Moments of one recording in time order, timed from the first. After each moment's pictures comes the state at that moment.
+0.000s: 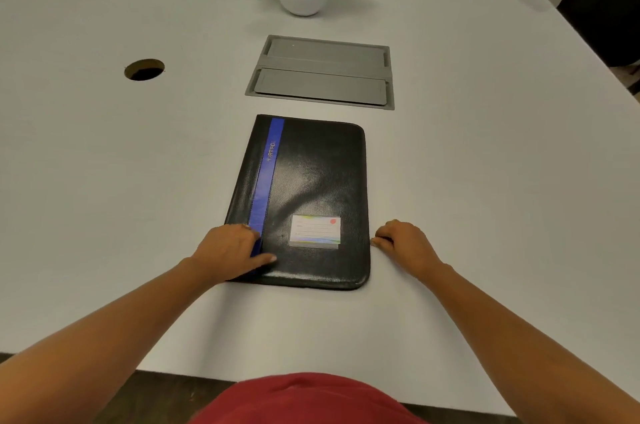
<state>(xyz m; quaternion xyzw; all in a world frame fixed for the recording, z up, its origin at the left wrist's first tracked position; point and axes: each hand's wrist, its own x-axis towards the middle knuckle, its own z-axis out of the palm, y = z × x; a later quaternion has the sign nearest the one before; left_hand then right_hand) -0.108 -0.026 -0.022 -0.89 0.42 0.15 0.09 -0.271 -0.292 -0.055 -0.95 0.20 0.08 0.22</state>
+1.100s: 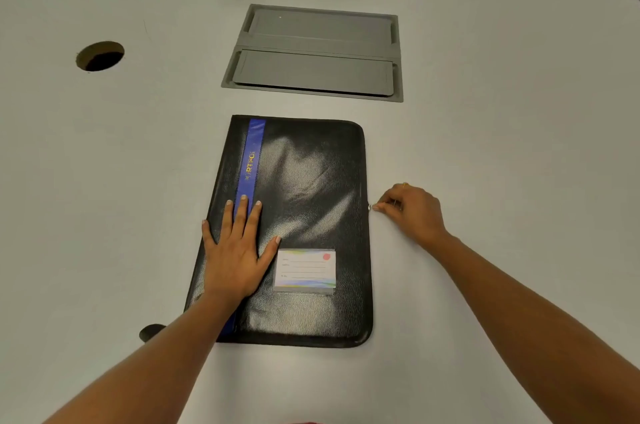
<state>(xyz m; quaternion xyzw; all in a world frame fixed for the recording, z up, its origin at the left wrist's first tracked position) -0.079 -0.090 -0.092 -0.95 0.29 0.06 -0.07 -0.186 -0.369 -0.060 -0.93 0.26 -0.01 0.26</state>
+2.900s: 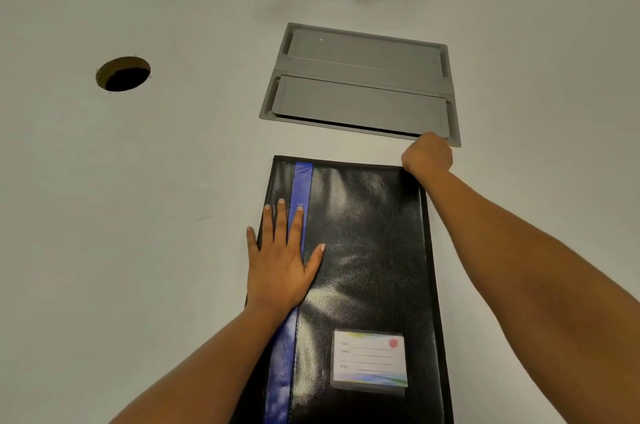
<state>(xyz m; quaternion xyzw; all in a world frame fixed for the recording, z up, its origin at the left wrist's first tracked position) 0.009 -0.126 -0.096 -0.95 0.29 0.07 -0.06 0.033 -0.394 -0.027 -0.82 0.53 0.01 0.22</state>
